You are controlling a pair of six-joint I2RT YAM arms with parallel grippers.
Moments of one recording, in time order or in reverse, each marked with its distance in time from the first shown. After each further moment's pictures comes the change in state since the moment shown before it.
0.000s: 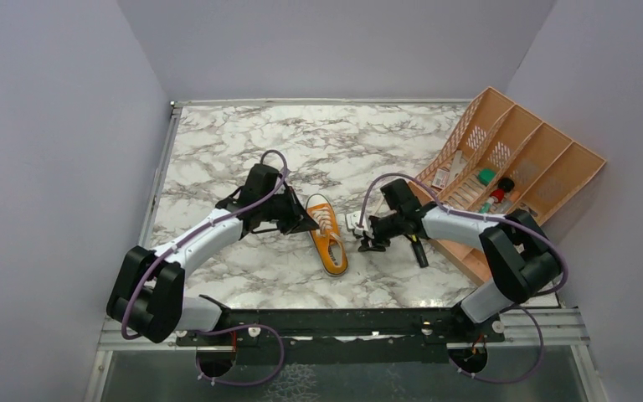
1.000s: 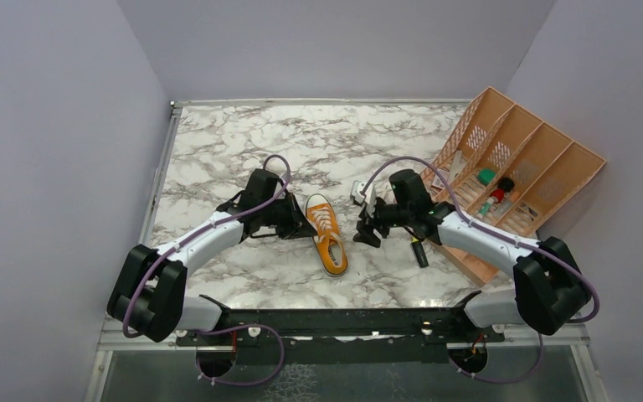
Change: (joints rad) left arm 0.000 0.014 -0.044 0.013 0.023 0.077; right arm 0.036 -0.196 0.023 0.108 0.137 0.631
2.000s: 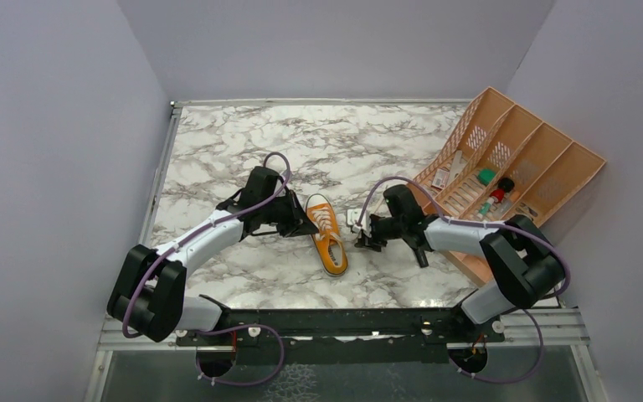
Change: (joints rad) left arm 0.000 0.000 0.022 -0.003 0.011 -0.017; right arm 0.000 0.180 -0.158 0.251 -0.013 -0.420
